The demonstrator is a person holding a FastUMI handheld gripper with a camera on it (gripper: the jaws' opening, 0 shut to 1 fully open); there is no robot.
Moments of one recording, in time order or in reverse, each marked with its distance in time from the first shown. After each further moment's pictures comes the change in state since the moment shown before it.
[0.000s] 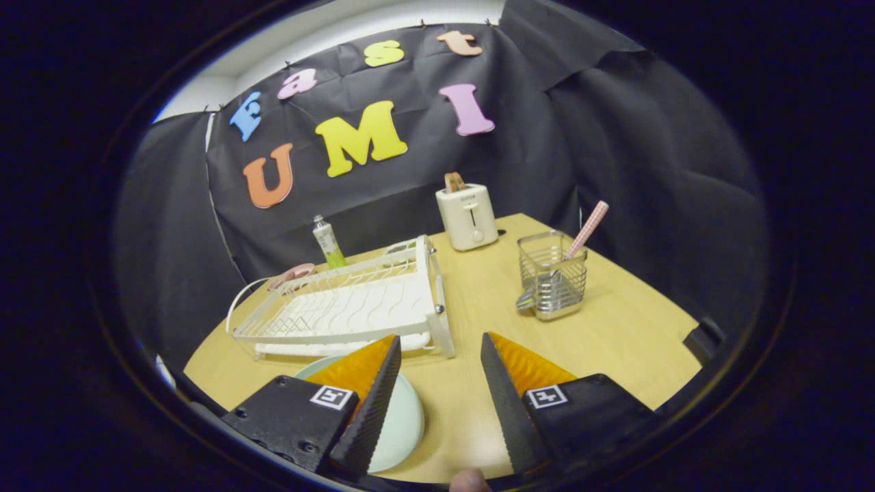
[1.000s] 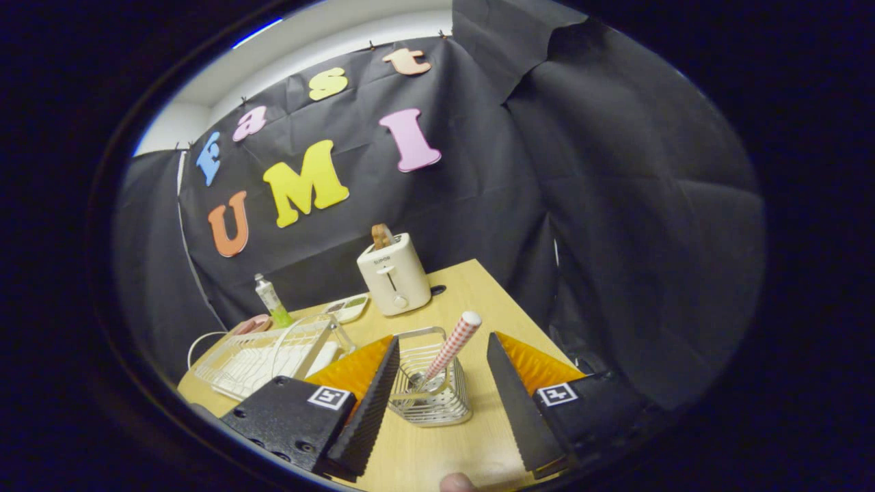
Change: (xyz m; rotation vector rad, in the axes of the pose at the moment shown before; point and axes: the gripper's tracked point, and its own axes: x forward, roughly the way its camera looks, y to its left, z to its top) arm 0.109 -0.169 0.102 0.135 -0.099 0.010
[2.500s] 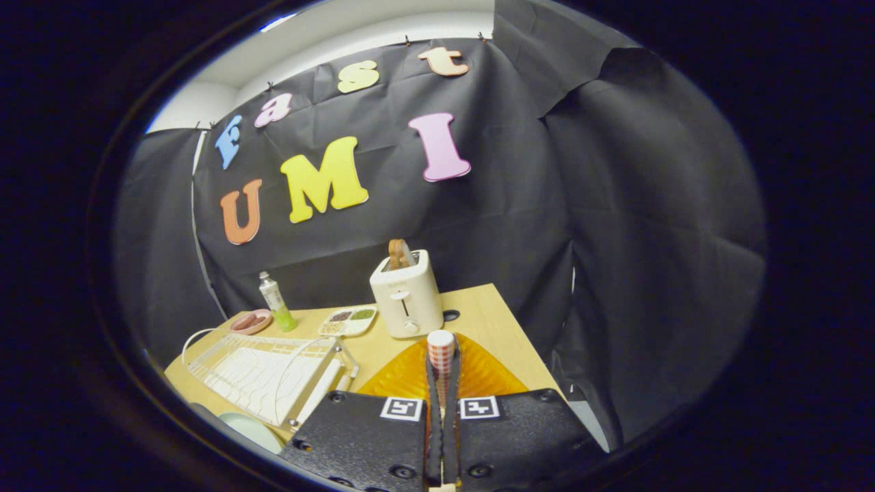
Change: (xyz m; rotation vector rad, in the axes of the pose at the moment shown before) arm 0.012 0.026 0.061 -0.149 -0.022 0.021
